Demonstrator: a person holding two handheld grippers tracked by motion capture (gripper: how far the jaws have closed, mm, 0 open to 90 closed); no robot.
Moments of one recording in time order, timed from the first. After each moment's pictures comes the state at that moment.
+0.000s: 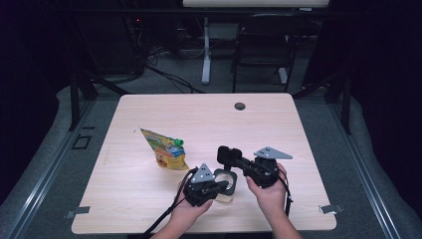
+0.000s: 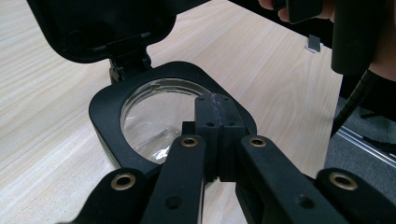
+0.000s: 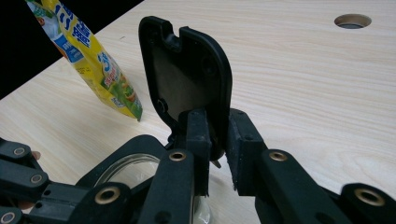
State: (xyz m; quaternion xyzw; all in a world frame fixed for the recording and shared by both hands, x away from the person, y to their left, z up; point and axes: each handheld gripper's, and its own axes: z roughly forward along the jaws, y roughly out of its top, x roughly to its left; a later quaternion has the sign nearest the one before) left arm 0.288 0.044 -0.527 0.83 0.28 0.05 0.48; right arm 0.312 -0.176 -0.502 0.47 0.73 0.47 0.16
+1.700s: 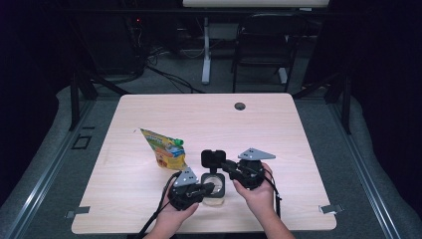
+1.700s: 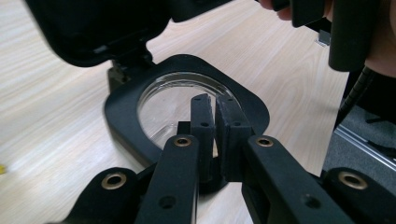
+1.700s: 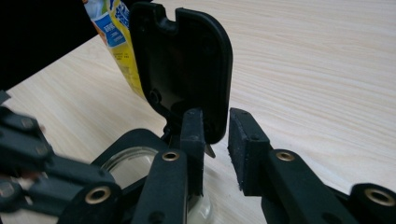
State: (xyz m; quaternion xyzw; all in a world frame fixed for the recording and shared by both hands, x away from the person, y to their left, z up) left arm 0.277 0.089 -0.524 0.83 0.30 0.06 0.47; right arm 0.311 -0.144 -0.505 0.43 0.76 0.47 0.14
